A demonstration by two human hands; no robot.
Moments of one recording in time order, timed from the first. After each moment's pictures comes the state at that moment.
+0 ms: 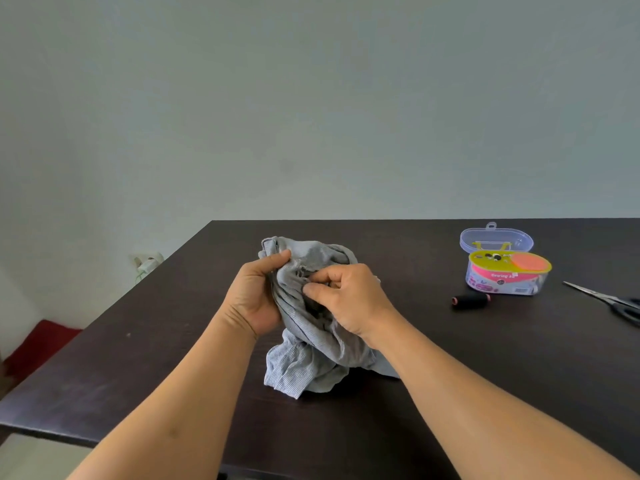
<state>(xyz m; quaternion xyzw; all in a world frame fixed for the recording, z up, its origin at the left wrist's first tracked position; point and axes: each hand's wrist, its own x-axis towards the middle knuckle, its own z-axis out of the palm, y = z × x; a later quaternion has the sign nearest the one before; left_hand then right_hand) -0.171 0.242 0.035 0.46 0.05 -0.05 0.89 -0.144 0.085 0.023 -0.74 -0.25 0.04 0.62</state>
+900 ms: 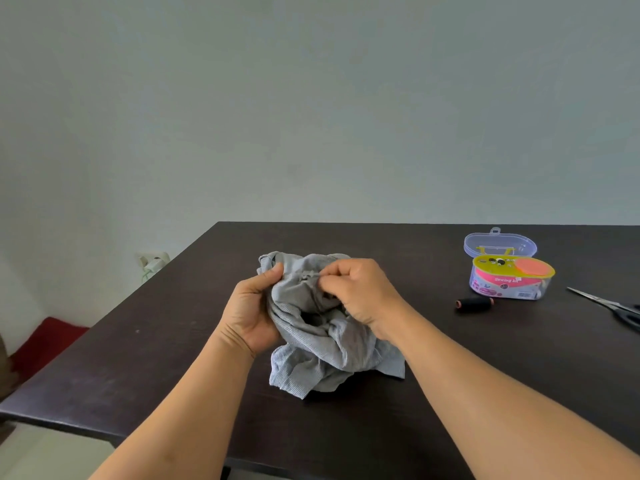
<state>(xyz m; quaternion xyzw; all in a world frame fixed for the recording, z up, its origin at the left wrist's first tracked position) -0.196 0.247 0.023 0.43 0.07 -0.06 0.90 -0.137 0.084 0.032 -0.77 -0.22 0.05 0.60</state>
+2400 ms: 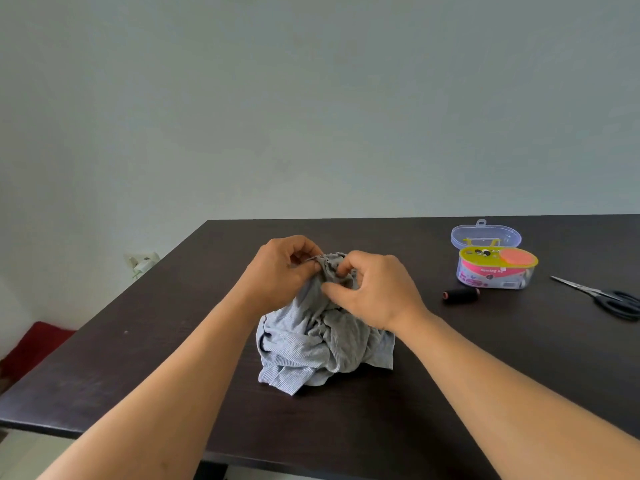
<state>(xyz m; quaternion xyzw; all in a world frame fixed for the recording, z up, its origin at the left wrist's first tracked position) -0.166 0.227 0.053 0.91 -0.04 0.19 0.36 -0.136 0.043 0.028 -0.86 -0.29 -0.16 0.39</state>
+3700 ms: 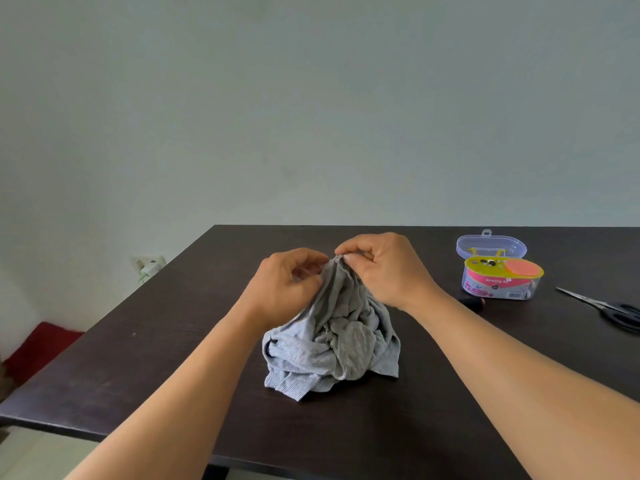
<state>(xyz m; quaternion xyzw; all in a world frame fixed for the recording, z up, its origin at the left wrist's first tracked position) -0.185 0.227 0.049 0.90 -0.05 0.20 0.38 -0.118 0.043 0.057 -0.83 -0.32 -0.14 0.44</state>
